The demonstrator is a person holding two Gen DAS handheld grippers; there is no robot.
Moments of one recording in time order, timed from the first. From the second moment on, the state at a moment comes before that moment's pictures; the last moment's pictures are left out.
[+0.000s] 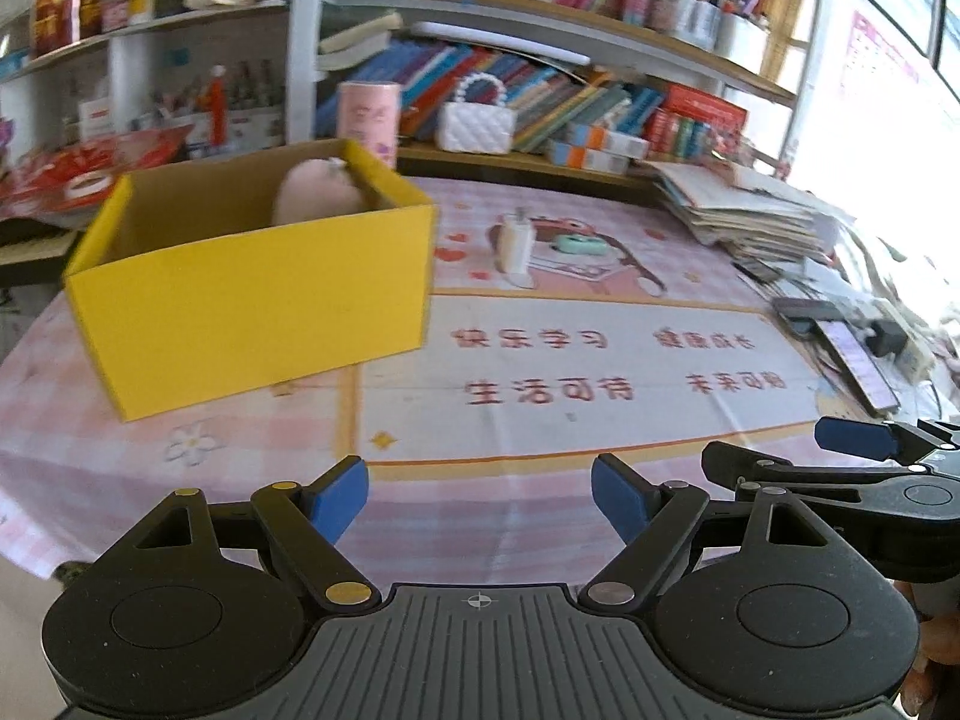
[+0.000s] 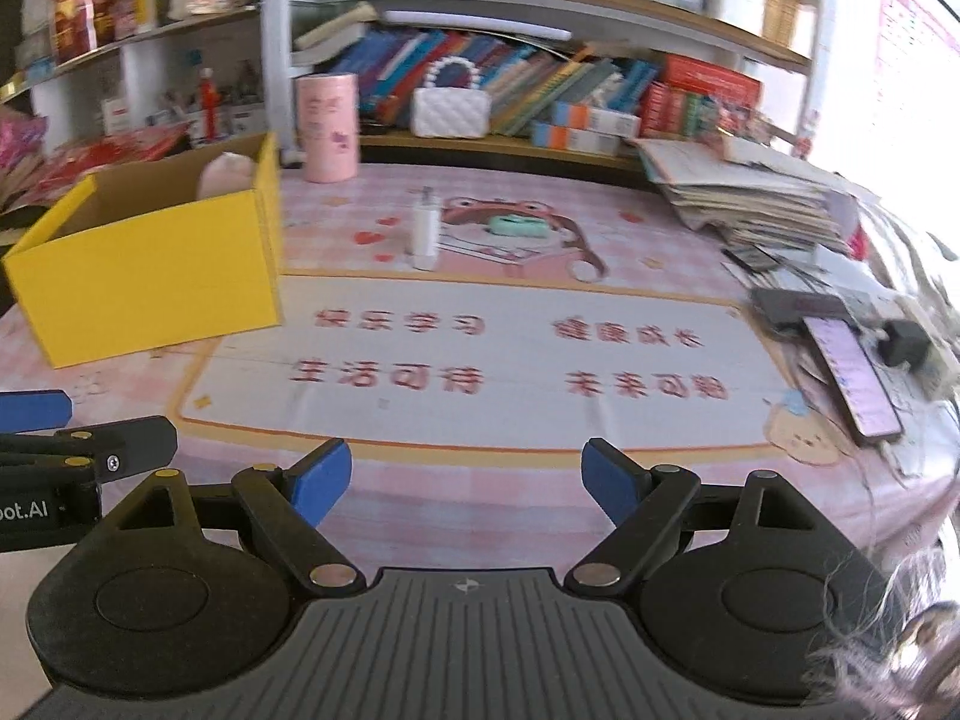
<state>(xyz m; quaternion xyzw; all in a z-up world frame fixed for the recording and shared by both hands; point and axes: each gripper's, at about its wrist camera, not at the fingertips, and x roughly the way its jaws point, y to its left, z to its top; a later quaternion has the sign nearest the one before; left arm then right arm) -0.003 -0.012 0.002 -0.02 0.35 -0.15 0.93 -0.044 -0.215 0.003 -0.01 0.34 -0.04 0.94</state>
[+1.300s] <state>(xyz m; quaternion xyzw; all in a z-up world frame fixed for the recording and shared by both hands) 0.153 -0.130 0.000 0.00 0.33 -0.10 0.94 0.129 -0.337 0.003 0.00 0.33 -0.03 0.95</state>
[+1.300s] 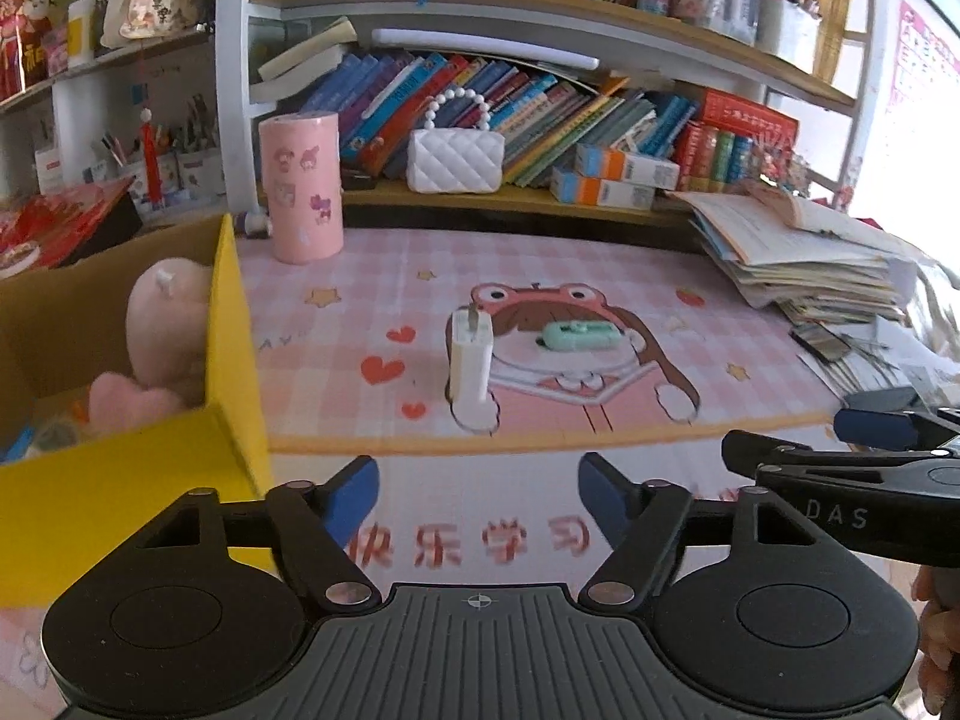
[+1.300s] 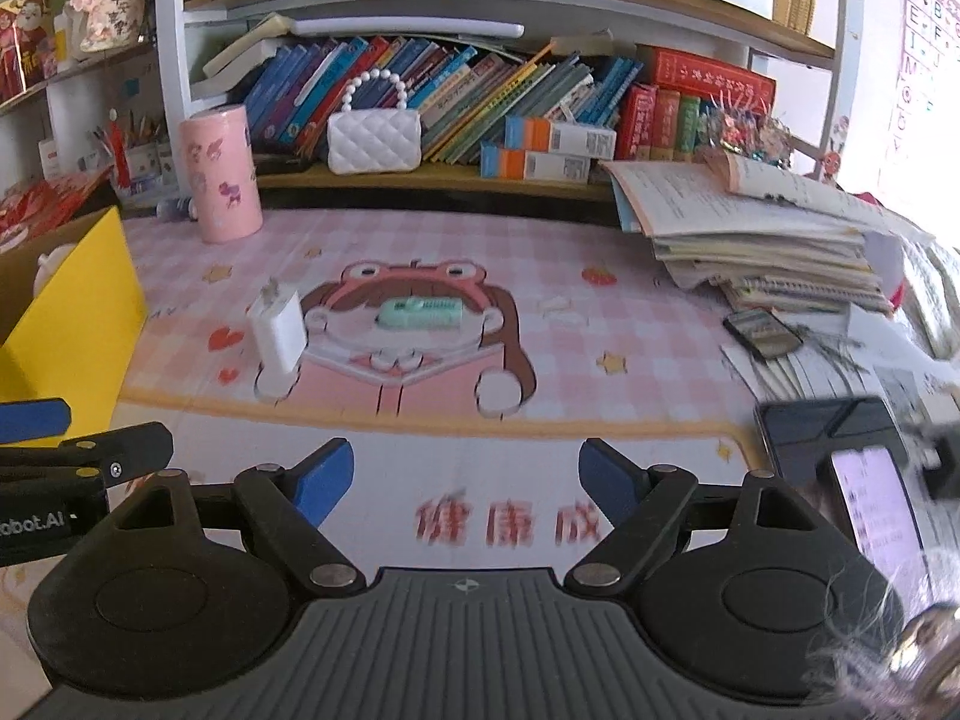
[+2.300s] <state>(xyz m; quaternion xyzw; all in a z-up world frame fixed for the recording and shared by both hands) 0.313 -0.188 -0.061 0.05 0.37 -0.03 0.93 0.222 -0.377 -0.014 0.01 0.34 0.00 0.94</state>
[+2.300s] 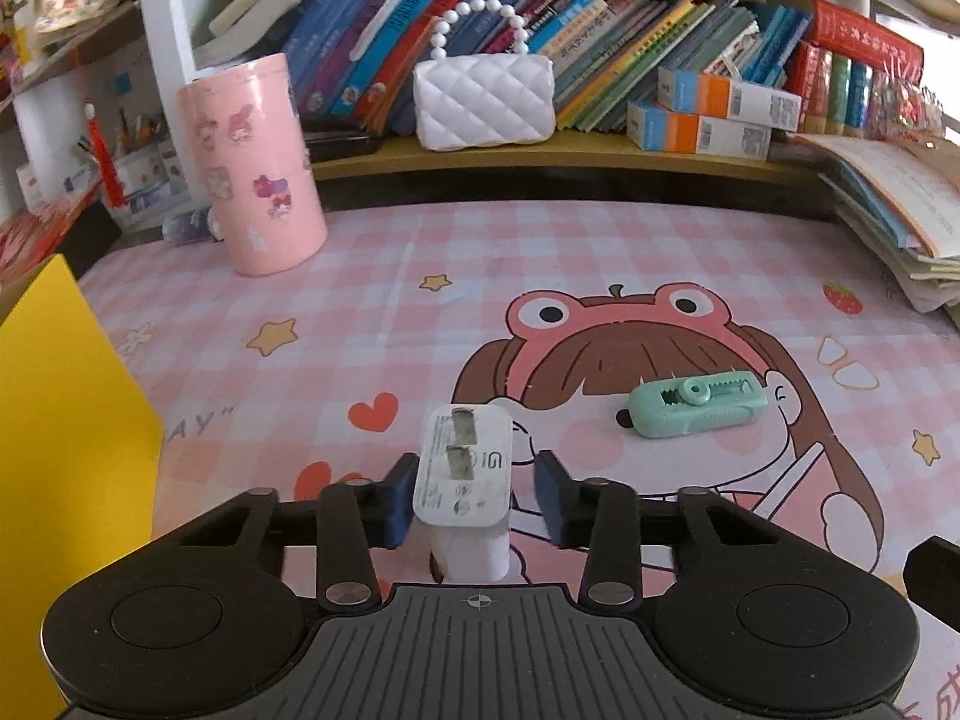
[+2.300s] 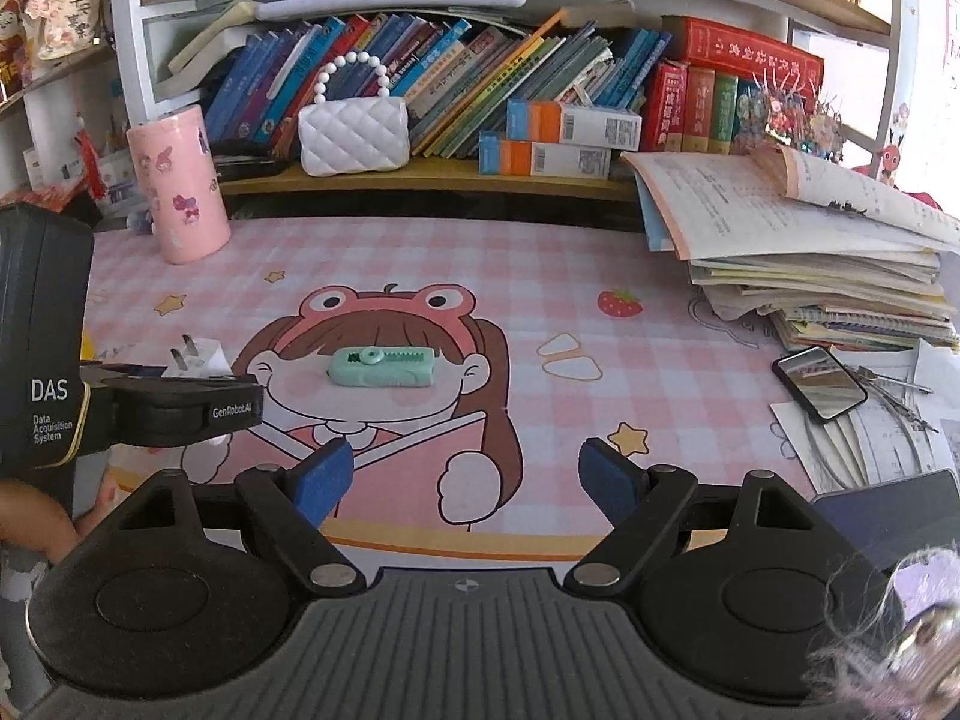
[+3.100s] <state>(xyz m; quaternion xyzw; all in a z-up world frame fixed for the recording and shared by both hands) 0.185 -0.125 0.026 0.02 0.30 -0.05 0.95 0.327 -0.331 -0.062 -0.02 0.34 0.04 0.94</state>
